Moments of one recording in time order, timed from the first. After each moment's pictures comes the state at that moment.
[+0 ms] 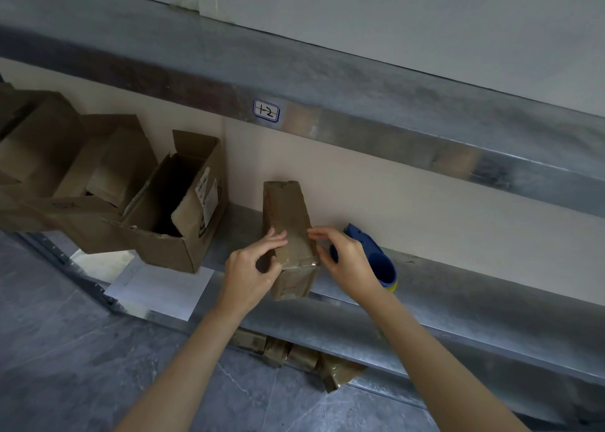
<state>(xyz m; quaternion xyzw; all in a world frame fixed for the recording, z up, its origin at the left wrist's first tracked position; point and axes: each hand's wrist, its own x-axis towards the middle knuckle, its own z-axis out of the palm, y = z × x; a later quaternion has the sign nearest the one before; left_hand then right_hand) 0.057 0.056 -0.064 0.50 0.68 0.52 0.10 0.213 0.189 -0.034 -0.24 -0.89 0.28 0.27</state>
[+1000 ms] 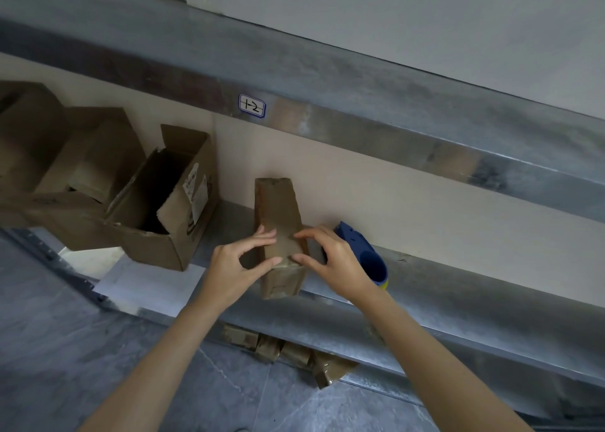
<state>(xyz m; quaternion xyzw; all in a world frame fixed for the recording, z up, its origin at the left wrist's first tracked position) 0.042 0.056 -0.065 0.51 0.65 0.53 0.18 0.216 0.192 -0.032 -0.23 -0.90 0.33 0.20</state>
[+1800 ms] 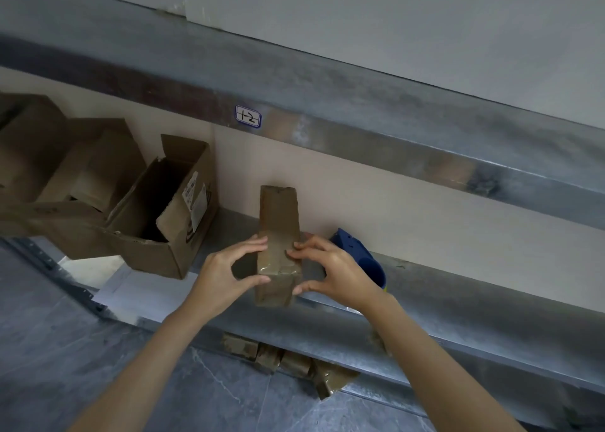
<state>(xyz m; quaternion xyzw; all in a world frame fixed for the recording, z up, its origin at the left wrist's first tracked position) 0.031 0.045 -0.062 0.55 0.66 0.48 0.19 0.226 0.199 -0.027 -0.17 -0.94 0.26 0.11</state>
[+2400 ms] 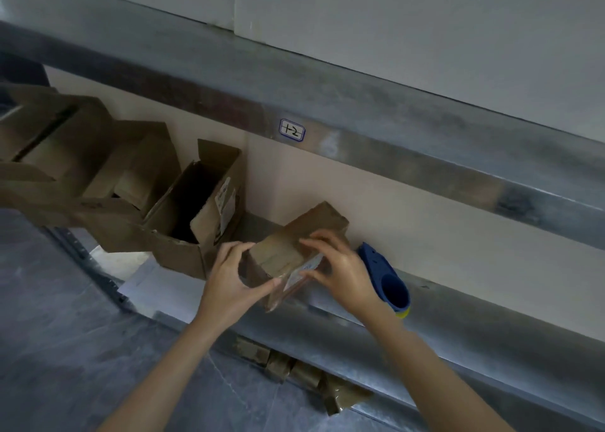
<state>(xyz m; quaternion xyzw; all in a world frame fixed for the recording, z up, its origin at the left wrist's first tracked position) 0.020 0.026 -0.073 0.42 0.76 0.48 0.12 0.187 0.196 -0.040 -0.18 -0.93 0.20 0.24</state>
